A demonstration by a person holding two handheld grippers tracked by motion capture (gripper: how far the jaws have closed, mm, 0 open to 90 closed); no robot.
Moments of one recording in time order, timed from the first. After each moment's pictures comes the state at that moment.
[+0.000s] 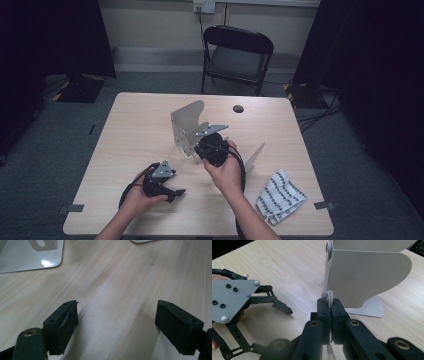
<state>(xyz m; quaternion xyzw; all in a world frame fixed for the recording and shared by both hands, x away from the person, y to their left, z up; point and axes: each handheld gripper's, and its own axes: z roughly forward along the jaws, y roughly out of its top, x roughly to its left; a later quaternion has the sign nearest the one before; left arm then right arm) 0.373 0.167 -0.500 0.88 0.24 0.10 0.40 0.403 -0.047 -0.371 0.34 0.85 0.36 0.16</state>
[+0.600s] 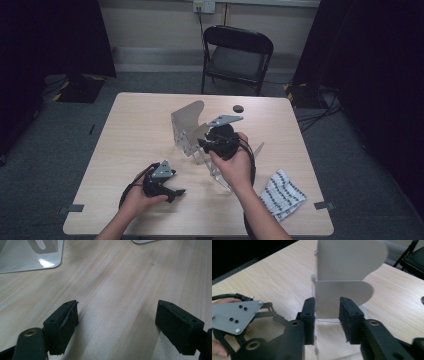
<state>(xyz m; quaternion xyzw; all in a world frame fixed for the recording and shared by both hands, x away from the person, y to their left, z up) 0.373 0.167 -0.500 0.88 0.24 0.10 0.40 0.402 -0.067 -0.336 0.36 0.82 0.40 0.17</state>
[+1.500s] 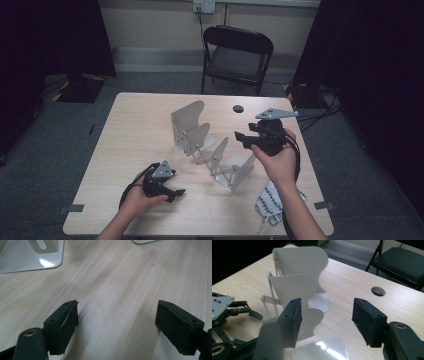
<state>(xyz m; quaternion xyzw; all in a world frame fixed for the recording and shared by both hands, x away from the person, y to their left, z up) 0.373 0.167 -0.500 0.88 0.24 0.10 0.40 0.399 -0.172 -0.308 0.40 0.79 0.42 0.20</state>
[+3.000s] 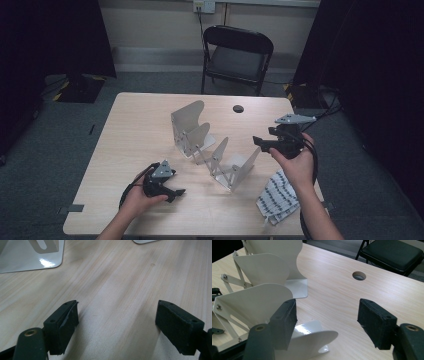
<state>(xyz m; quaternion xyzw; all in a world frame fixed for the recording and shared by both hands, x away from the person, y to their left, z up) 0.373 0.167 -0.500 0.88 0.24 0.10 0.40 0.407 -0.225 -0.332 0.43 0.78 0.40 0.21</state>
